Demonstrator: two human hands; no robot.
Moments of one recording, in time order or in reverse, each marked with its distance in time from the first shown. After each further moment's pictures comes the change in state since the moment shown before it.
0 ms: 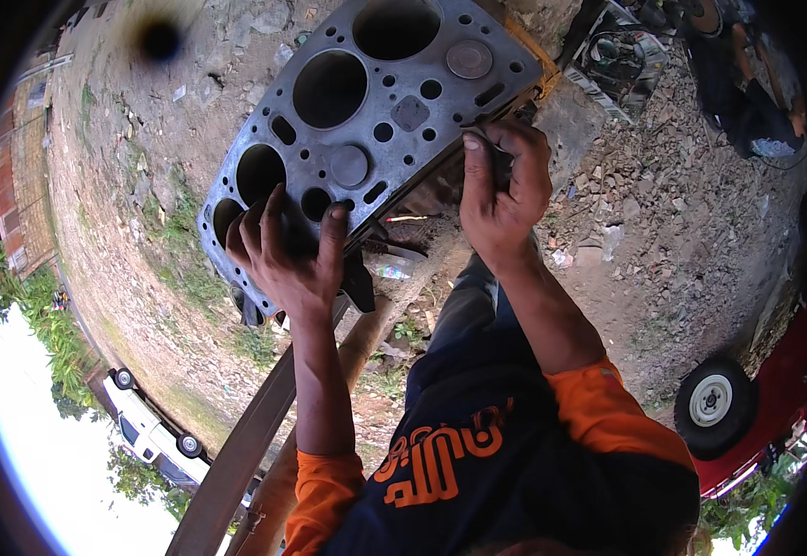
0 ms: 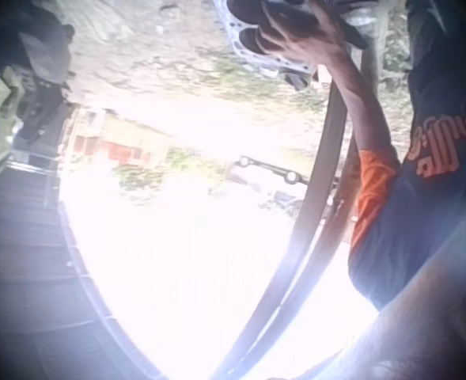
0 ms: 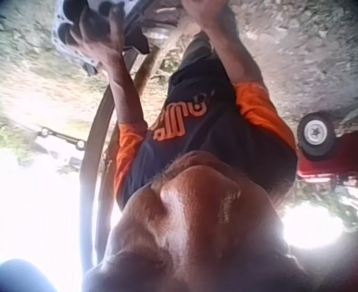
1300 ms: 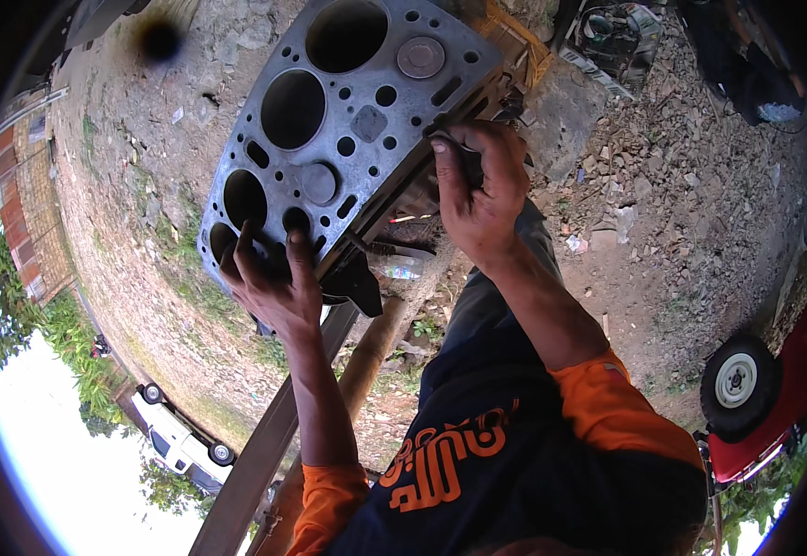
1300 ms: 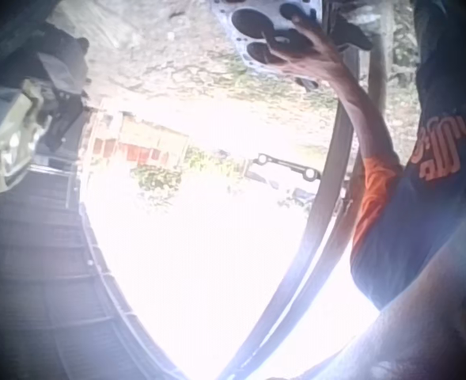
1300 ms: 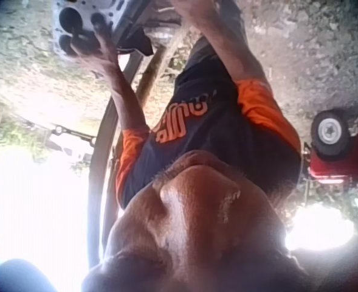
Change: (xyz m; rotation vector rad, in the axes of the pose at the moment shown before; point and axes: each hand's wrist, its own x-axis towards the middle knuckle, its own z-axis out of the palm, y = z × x) left_hand -0.011 -0.010 -0.004 -0.039 -0.055 -0.203; right_hand 0.002 0.002 0.000 -0.089 0.000 -0.006
